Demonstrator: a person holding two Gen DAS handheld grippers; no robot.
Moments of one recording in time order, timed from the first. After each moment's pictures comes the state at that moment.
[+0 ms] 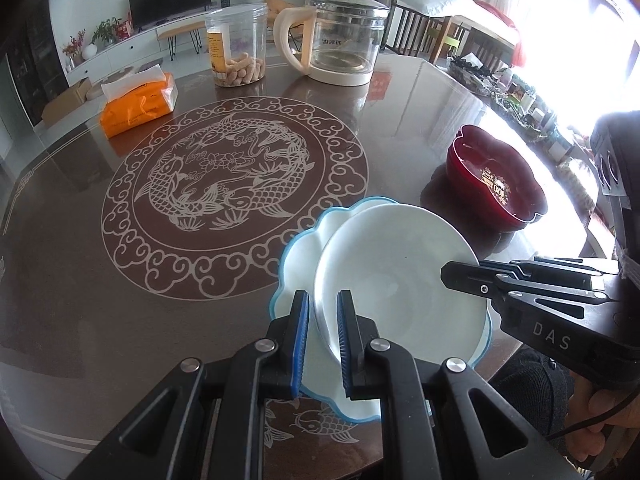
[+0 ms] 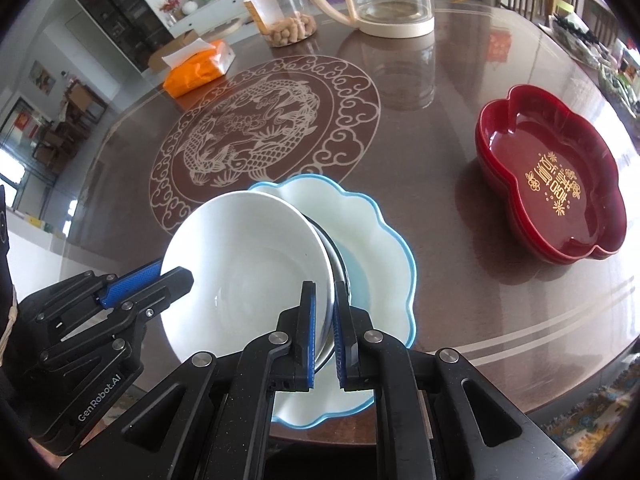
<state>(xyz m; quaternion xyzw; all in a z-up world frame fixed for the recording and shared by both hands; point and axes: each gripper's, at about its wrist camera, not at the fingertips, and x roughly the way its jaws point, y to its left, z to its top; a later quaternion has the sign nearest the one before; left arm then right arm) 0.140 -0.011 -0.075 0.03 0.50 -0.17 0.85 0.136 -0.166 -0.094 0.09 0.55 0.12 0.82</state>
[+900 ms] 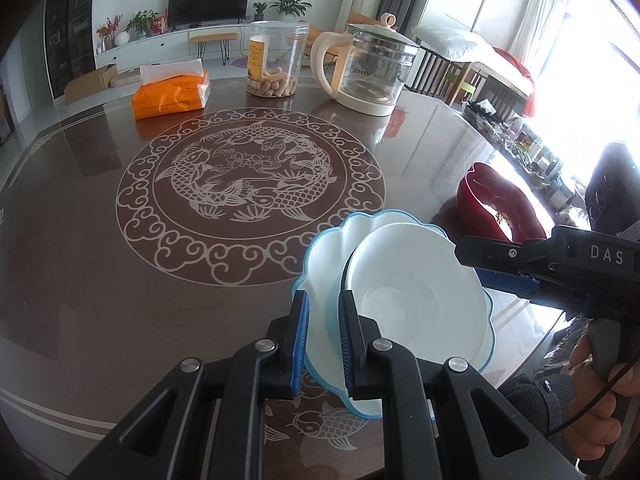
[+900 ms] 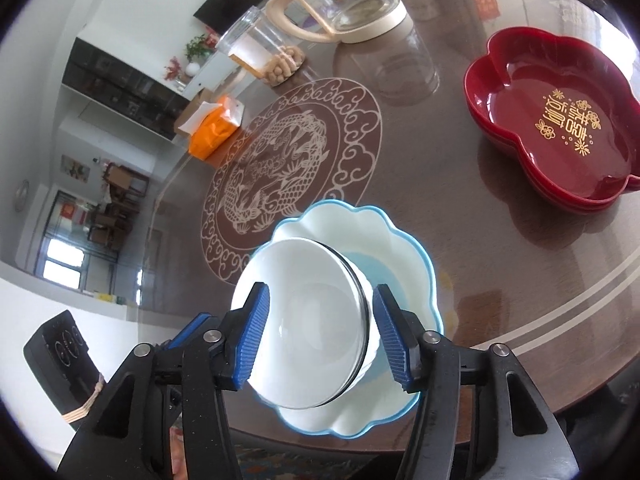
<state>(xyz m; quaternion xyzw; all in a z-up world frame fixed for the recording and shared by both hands) 0.118 0.016 -0.086 -0.05 0.45 -0.14 0.88 0.137 -0.200 -0.099 0.28 0.52 0.14 0.80</state>
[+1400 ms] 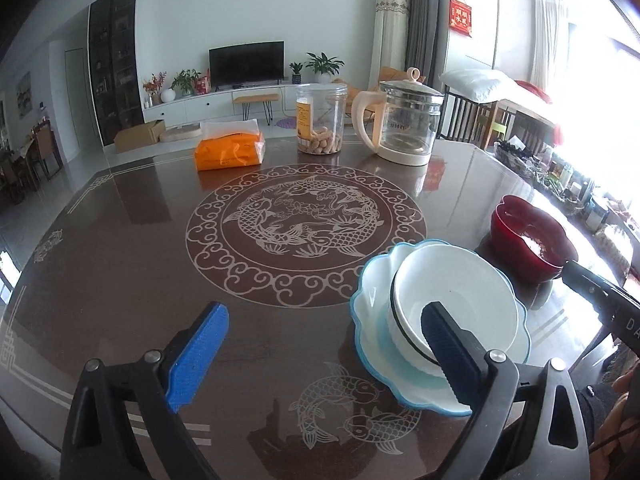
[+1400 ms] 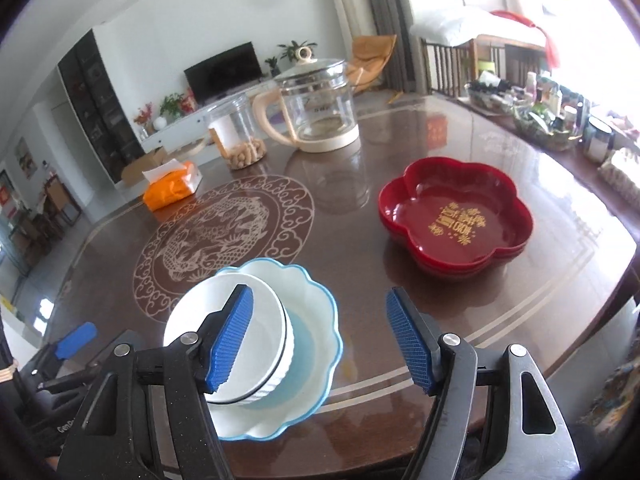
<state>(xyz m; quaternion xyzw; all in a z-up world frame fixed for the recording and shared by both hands) 0.067 0.031 -0.078 0.00 0.34 -0.04 0.94 0.041 -0.199 -0.067 0.11 0.33 -0.04 0.94</state>
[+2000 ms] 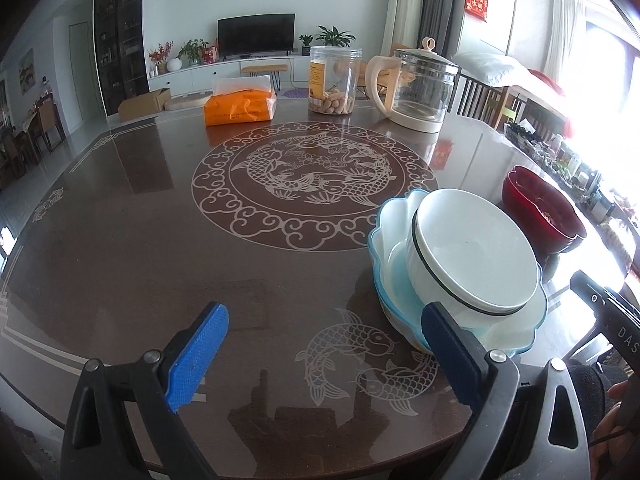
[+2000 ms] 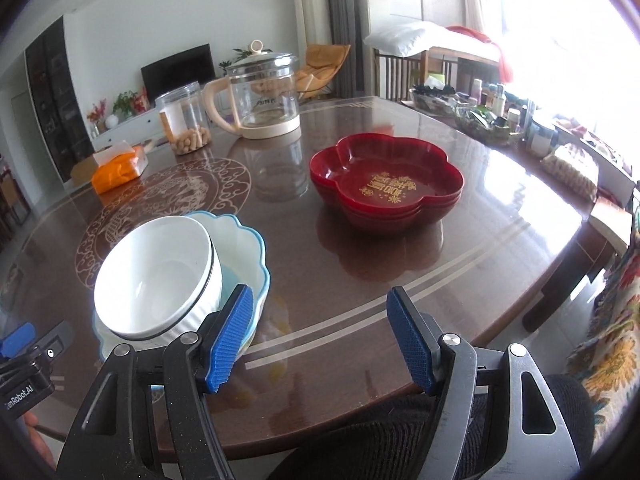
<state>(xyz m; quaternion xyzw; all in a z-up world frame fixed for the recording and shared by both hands) 0.057 0.038 -0.111 -0.03 0.39 -0.04 0.92 0.016 -0.201 -0.098 0.09 0.35 -0.10 0.93</state>
